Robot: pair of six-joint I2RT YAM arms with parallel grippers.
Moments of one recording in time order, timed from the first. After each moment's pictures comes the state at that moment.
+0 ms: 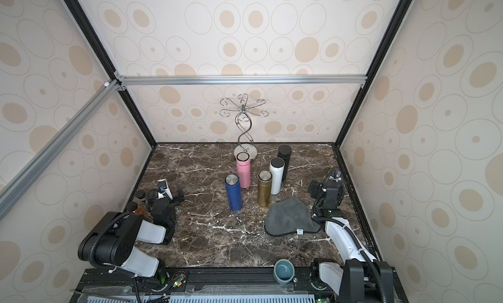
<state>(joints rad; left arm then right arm) -0.06 1.56 0.19 1.27 -0.43 0.06 -0.06 1.08 0.46 0.15 0.29 0.22</state>
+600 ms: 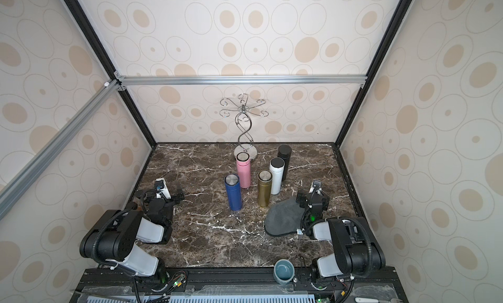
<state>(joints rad) -0.03 1.58 0.19 1.31 -0.30 0.03 0.09 1.44 0.26 0.82 0.38 0.08</state>
